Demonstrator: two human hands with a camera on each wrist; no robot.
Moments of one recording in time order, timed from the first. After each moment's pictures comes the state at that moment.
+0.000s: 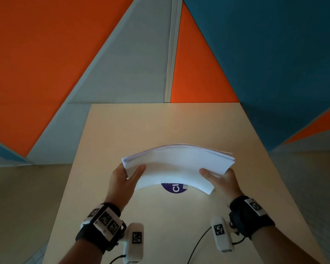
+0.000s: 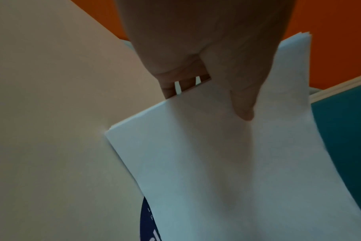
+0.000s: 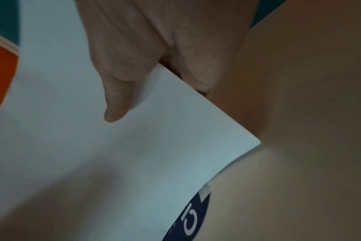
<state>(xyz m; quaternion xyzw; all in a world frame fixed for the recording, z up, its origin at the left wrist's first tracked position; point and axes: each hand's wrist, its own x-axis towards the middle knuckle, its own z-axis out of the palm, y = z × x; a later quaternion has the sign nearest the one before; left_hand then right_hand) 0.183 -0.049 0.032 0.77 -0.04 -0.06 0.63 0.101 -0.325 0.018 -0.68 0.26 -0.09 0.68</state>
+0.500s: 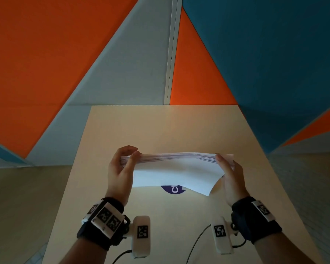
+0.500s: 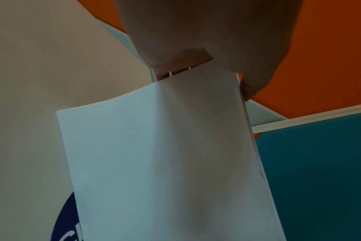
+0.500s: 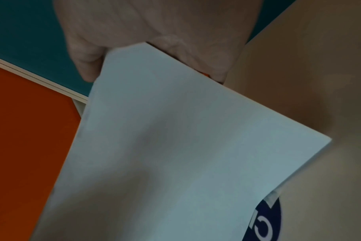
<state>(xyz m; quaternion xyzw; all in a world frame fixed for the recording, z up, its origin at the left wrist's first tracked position) 0.192 -0.065 0.060 0.68 -0.03 0.03 0.73 0.104 -0.319 0.055 -0.63 0.24 -0.16 0.72</state>
